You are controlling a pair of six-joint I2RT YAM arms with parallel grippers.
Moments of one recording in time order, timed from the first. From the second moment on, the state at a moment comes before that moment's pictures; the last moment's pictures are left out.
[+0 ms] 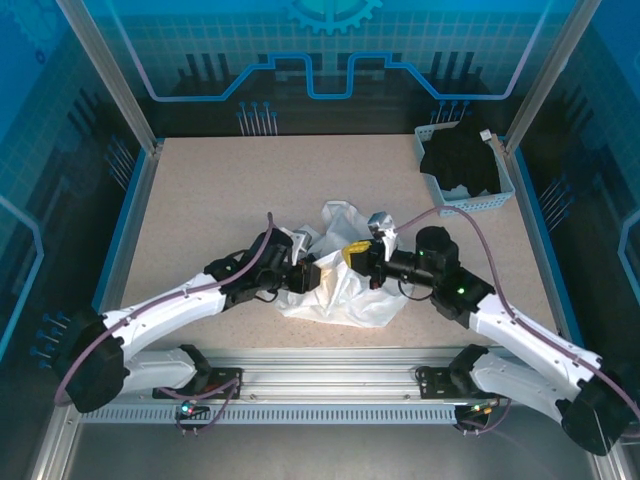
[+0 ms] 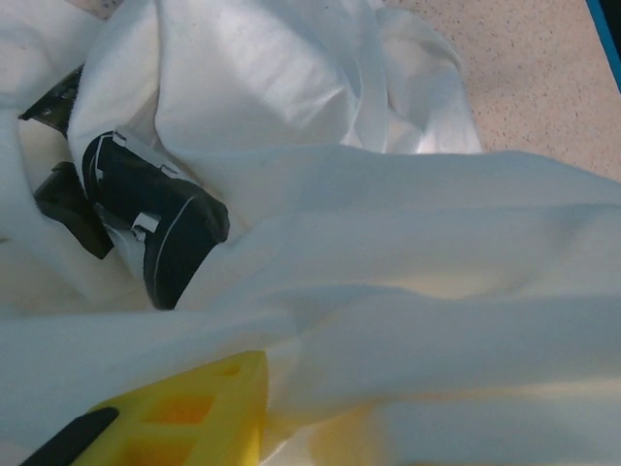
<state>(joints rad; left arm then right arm) -0.73 1.22 0.76 -0.32 0.16 -0.59 0.66 0.89 0.63 0.07 -0.45 0.21</state>
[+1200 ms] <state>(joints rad) -0.64 0.94 0.74 -0.30 0.48 -0.34 0.66 0.91 0.67 -0.28 -0.35 -0.04</state>
